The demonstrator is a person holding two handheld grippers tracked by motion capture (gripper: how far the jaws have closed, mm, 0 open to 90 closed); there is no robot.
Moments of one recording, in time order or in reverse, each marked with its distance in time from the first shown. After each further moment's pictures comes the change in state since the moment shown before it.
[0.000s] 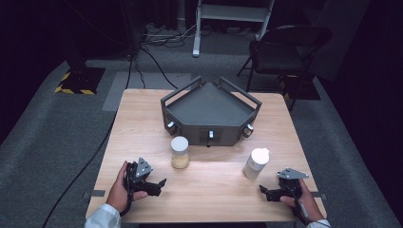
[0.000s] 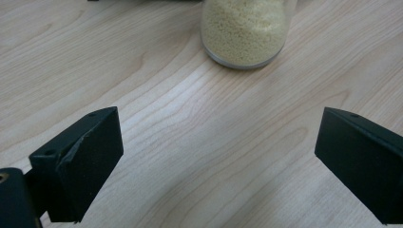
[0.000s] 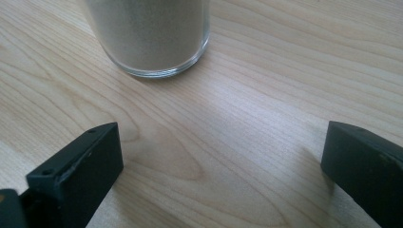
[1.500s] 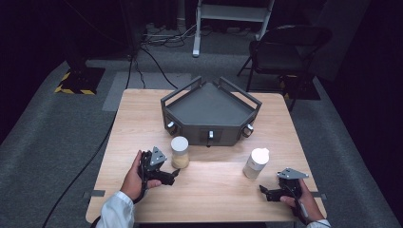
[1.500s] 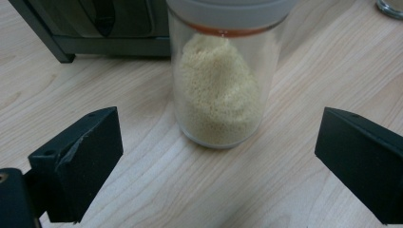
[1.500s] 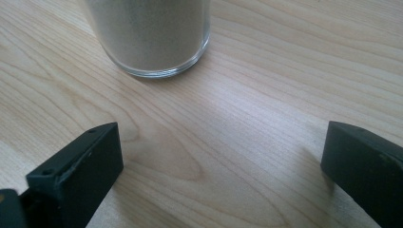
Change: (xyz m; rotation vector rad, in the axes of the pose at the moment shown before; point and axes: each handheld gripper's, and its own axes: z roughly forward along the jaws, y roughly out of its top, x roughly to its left) left arm -0.002 0.036 0.026 -0.056 -0.049 0.024; right arm -0.001 0.000 0.000 -0.001 0.002 -0.002
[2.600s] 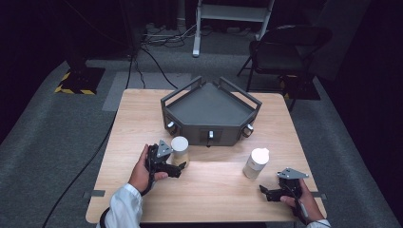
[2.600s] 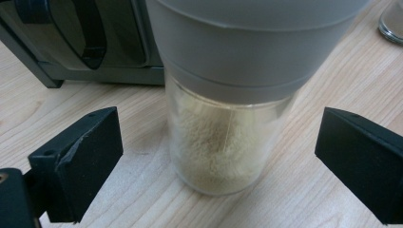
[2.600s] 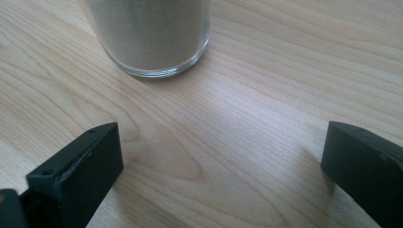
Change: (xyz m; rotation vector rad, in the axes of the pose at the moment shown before) left arm 0.005 0.016 0.022 -0.017 -0.018 -0.018; right arm -0.001 0.000 0.000 0.000 0.002 -0.001
